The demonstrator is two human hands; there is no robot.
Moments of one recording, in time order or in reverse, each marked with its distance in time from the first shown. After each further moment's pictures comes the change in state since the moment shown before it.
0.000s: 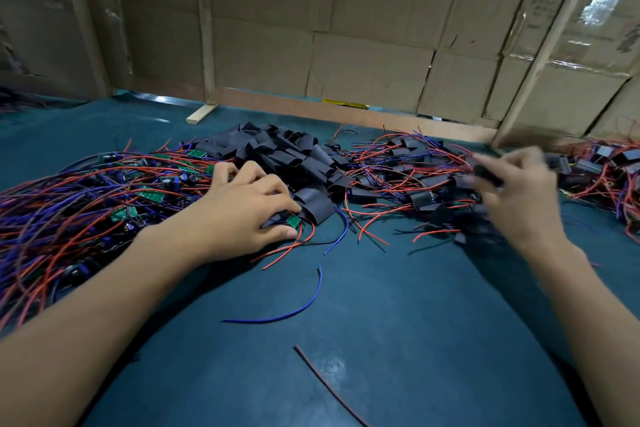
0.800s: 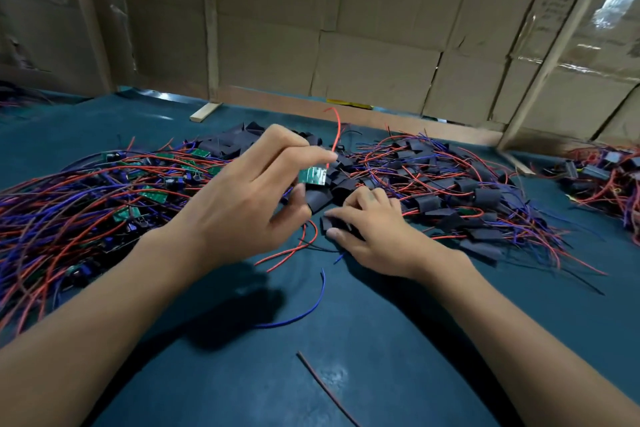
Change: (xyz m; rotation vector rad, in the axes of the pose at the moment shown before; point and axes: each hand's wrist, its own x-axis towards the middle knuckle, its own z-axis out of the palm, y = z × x) left_hand -0.008 0.029 -0.038 -0.230 0.740 0.324; right_hand -0.038 -0.133 0.062 0.071 -0.615 -0.427
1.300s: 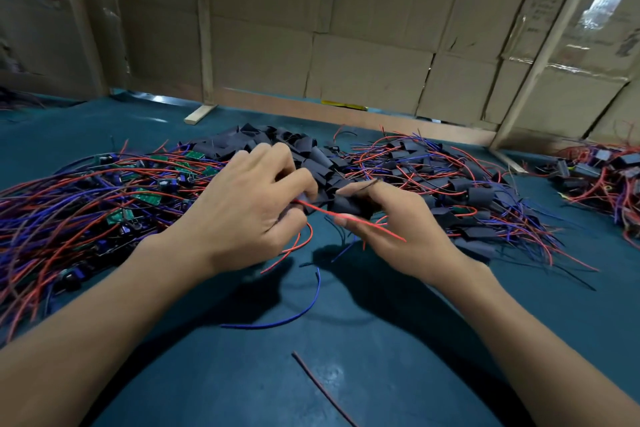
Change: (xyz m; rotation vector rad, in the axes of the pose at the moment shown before) left_hand -0.002 0.004 0.001 0.139 -0.338 -0.189; right_hand -0.023 -0.003 -0.026 0.470 0.343 -0.091
